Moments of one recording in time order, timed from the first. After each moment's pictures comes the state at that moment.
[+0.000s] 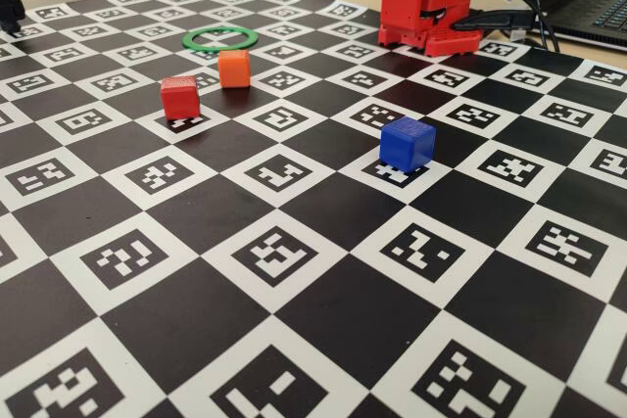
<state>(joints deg) 1.1 82.7 60.0 97.7 11.5</state>
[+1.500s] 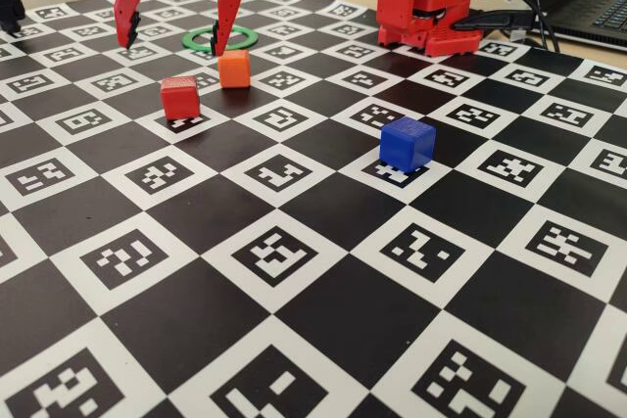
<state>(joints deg) 9.0 66.6 74.9 75.5 29.9</state>
